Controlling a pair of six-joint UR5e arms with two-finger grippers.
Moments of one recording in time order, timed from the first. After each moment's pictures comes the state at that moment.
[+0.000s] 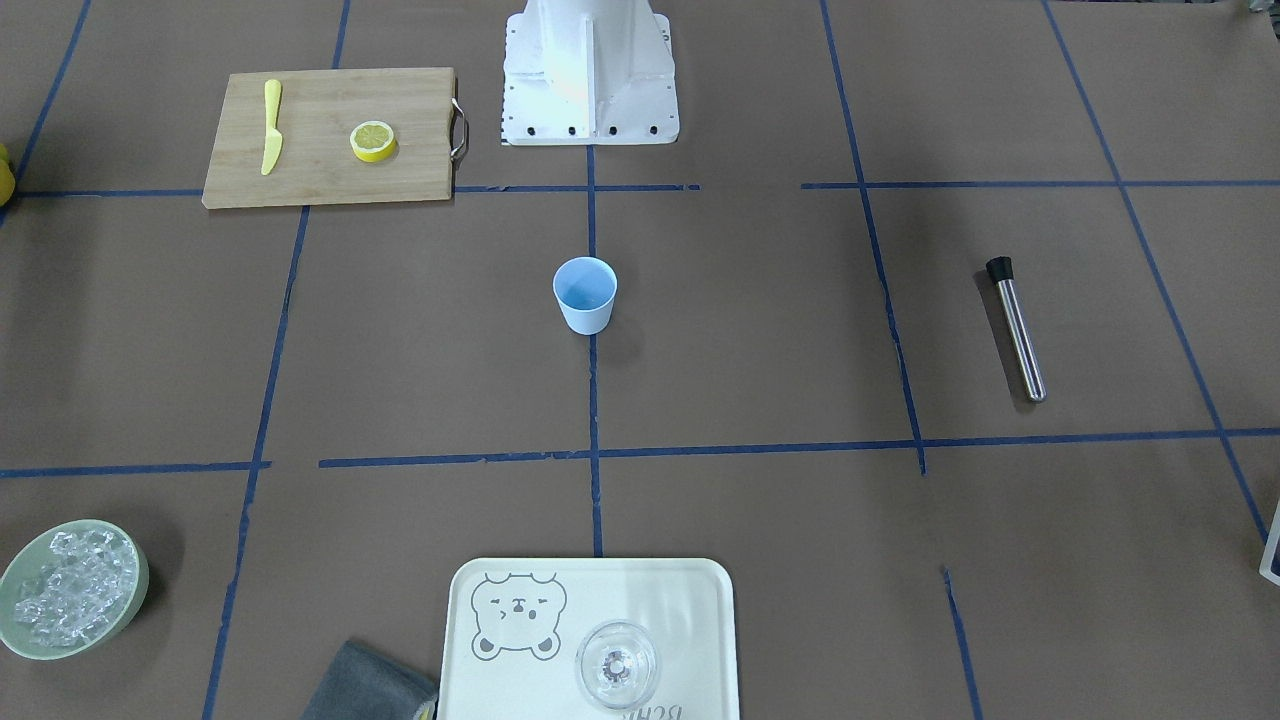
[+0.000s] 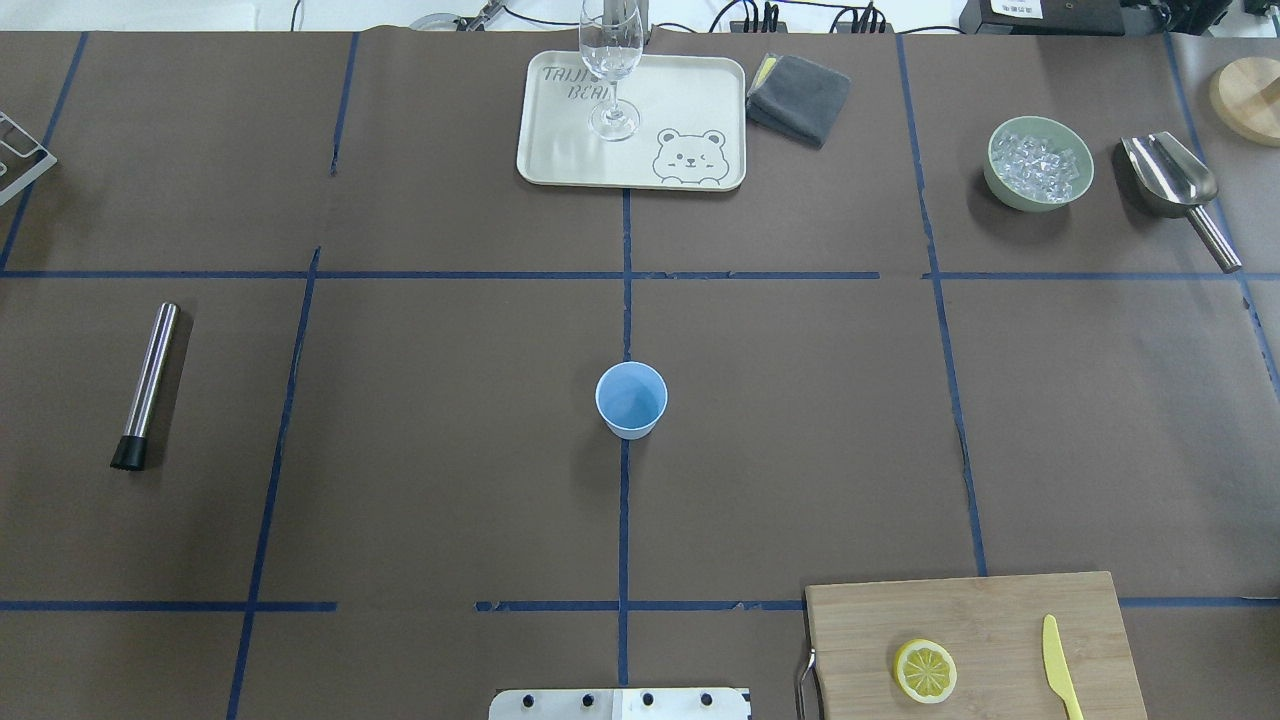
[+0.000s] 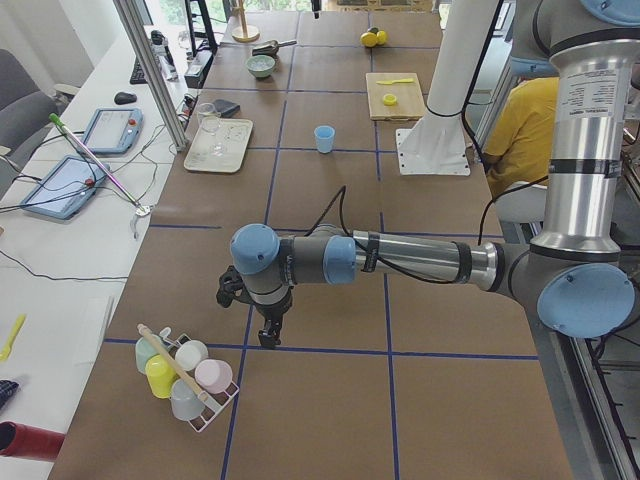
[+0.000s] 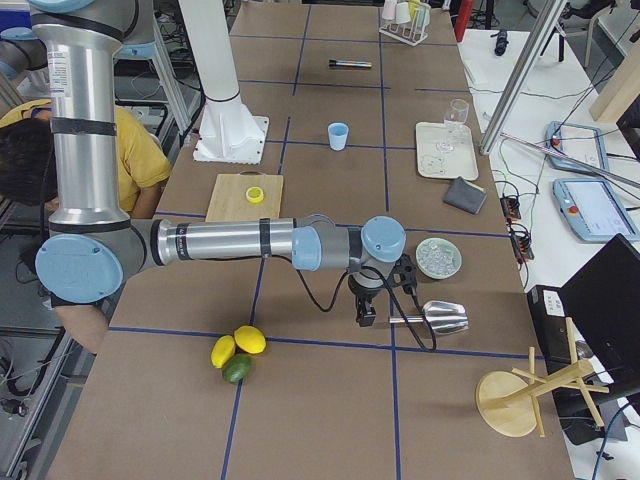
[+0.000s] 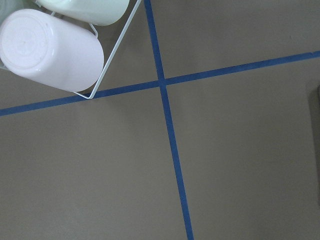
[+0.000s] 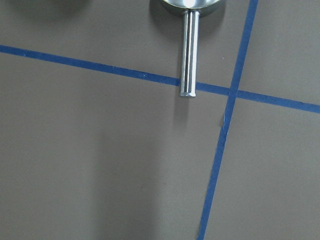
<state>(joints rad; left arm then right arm) -1.56 -1.57 -1.67 -1.44 -2.37 0.21 1.46 -1.58 1.66 -1.62 2.40 -0.09</state>
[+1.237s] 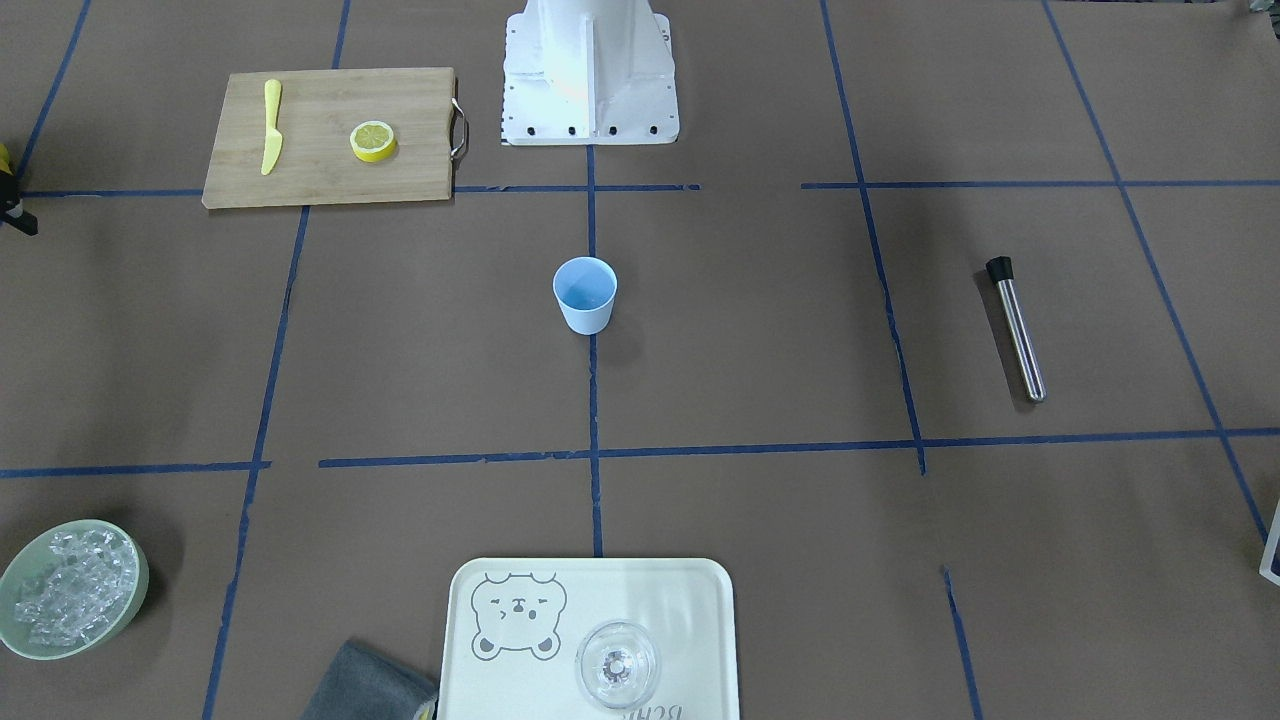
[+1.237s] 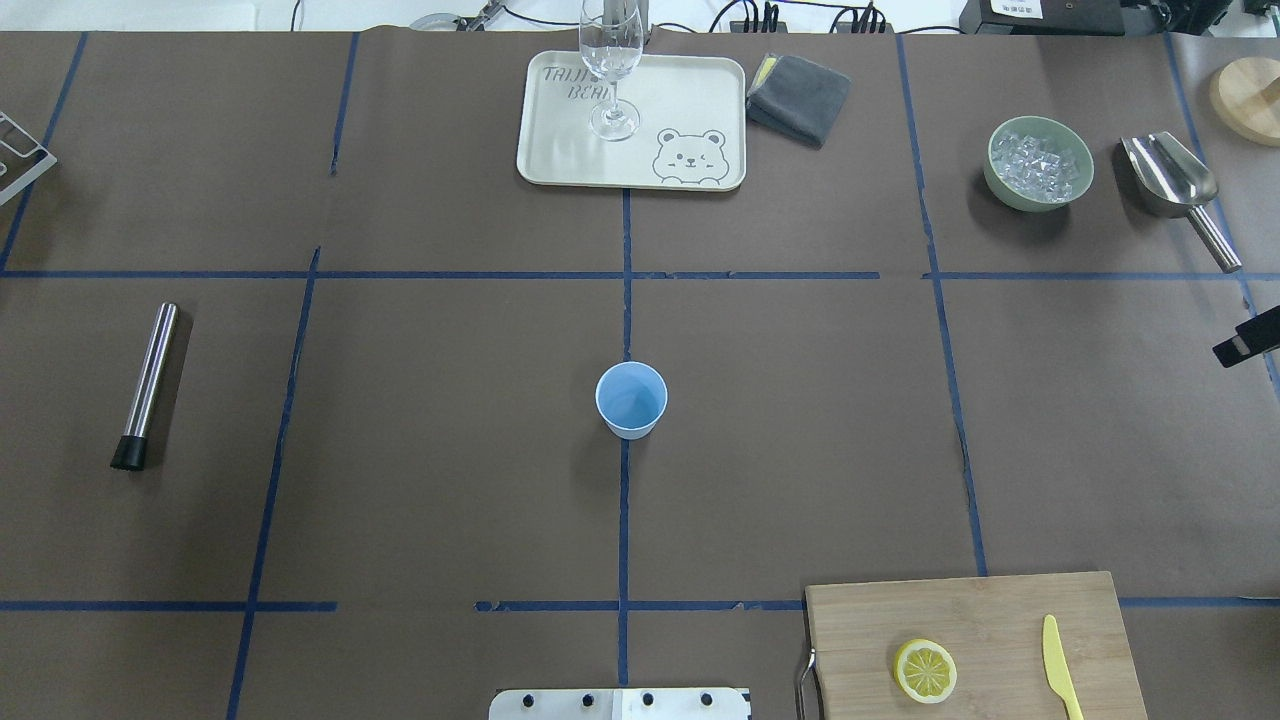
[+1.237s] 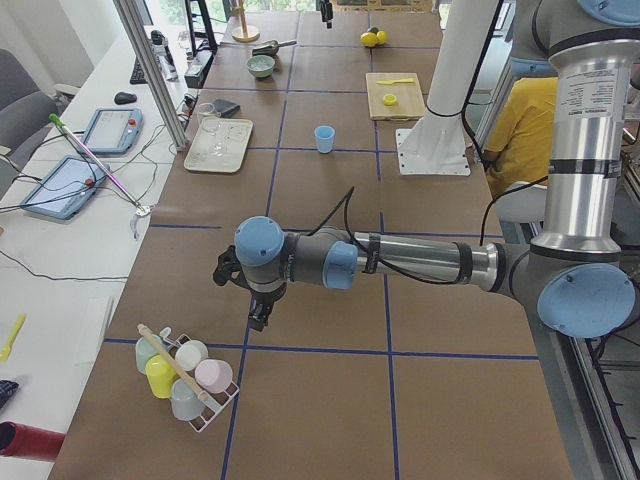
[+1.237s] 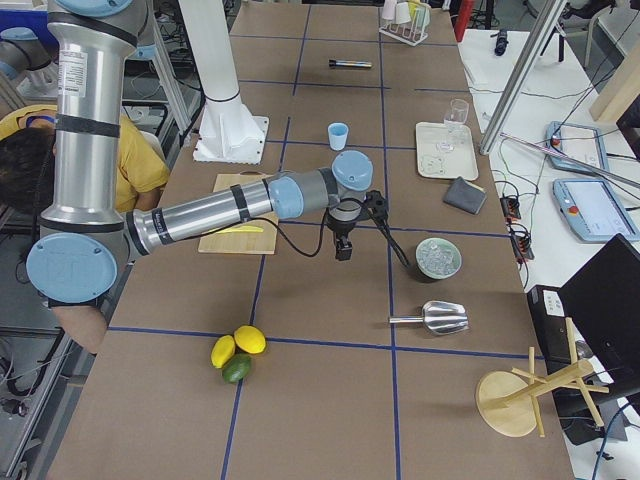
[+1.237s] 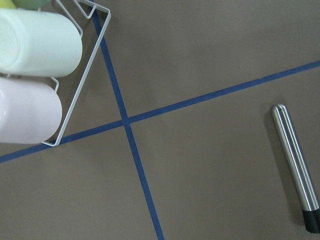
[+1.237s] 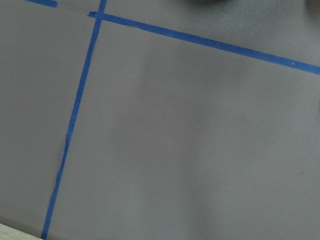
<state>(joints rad) -1.54 -1.56 -1.66 -1.66 -2.46 0.20 1.22 -1.70 2.02 -1.57 2.43 0.19</state>
